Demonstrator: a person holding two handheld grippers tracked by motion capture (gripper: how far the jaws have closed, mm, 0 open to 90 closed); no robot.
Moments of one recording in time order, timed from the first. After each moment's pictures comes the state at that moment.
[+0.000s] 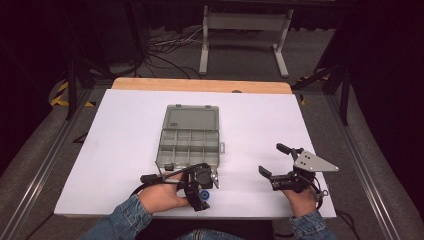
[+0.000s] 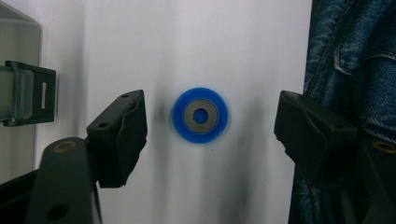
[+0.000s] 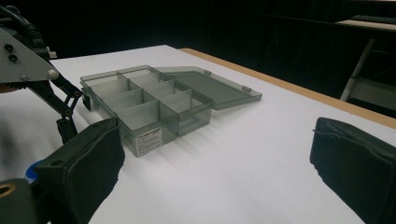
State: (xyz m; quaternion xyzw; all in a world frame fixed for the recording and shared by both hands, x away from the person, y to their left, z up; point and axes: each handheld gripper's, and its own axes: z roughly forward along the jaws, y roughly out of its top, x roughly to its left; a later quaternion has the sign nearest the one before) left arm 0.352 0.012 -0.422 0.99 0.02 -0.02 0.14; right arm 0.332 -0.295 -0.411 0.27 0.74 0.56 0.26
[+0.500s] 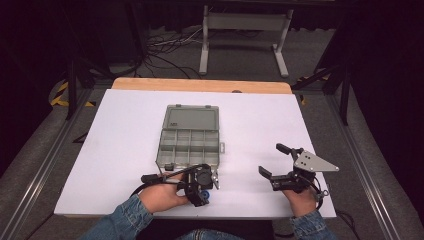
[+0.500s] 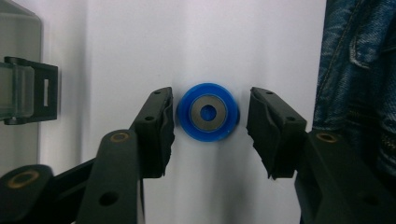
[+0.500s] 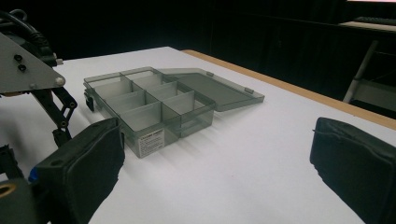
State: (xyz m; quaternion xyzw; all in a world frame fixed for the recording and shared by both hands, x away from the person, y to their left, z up) left arm 0.351 0.011 -0.425 0.99 0.01 -0.01 0.13; right arm 0.331 -0.295 -0.411 0.26 0.74 0.56 0.26
